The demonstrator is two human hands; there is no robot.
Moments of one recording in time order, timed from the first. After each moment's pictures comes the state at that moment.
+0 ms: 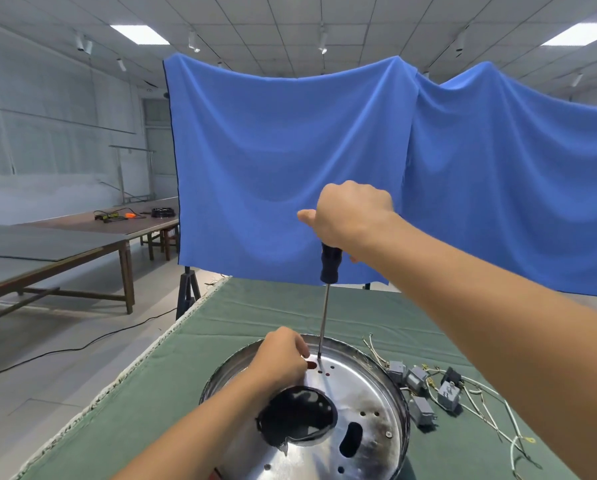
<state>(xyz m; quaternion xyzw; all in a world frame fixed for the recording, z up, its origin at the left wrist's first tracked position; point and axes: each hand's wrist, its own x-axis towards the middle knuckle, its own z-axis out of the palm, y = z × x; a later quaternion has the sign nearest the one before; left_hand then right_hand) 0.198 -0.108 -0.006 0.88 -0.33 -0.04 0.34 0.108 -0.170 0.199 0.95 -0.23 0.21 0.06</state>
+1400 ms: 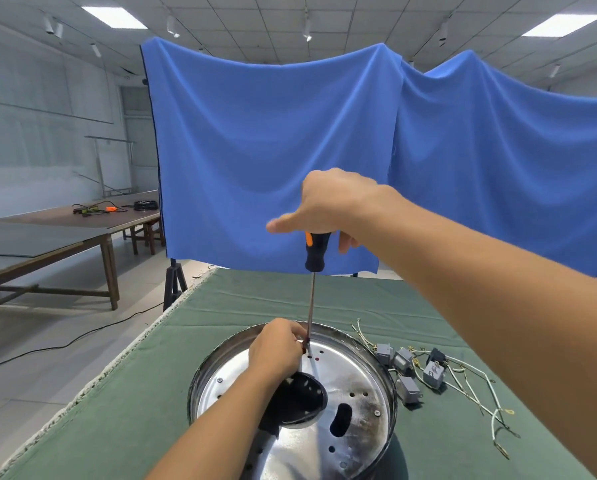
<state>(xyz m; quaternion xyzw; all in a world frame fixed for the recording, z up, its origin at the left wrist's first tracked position) 0.189 -0.122 -0.019 0.90 -0.28 -0.01 0.34 0.094 -0.159 0.207 0.97 -0.20 0.13 -0.03</state>
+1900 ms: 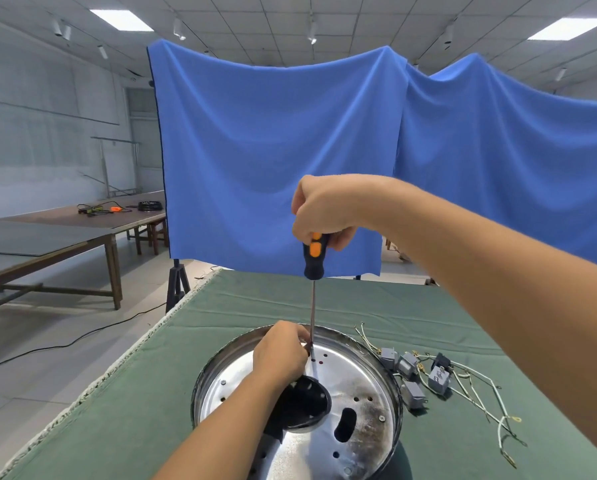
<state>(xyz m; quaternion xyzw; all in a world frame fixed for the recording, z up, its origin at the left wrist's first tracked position) 0.186 -0.122 -0.016 0.90 -0.28 -0.01 0.32 0.097 -0.154 0.211 0.98 -0.16 0.06 -0.12</state>
